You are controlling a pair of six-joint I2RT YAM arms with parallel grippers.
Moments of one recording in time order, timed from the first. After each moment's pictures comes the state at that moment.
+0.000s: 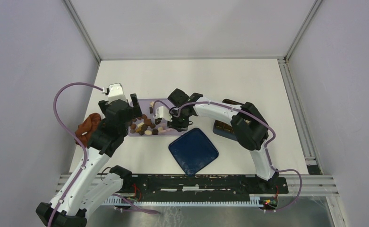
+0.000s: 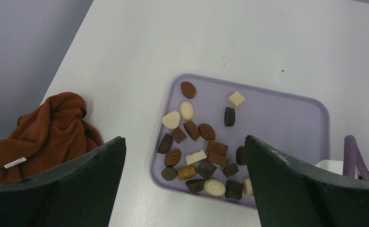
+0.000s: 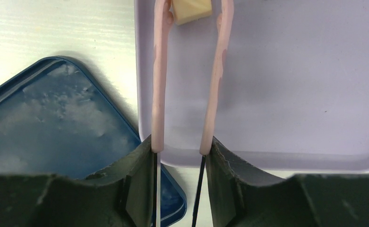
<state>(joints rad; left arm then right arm) -0.40 0.76 0.81 -0.48 -0.60 -0.27 0.88 2.09 1.61 -0.68 -0.31 -0.69</state>
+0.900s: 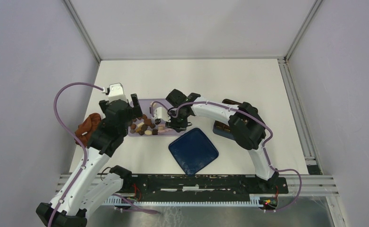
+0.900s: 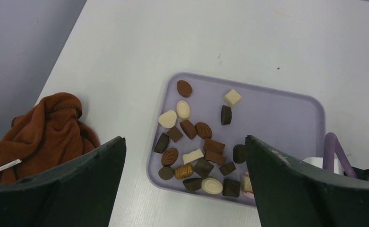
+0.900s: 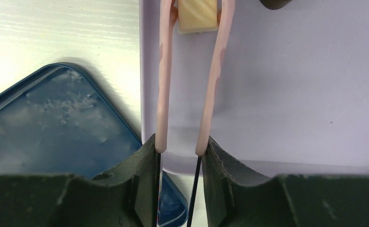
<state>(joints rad) -0.40 0.76 0.81 -0.48 -0.57 -0.27 0.89 2.14 1.67 -0.72 -0.32 -0.70</state>
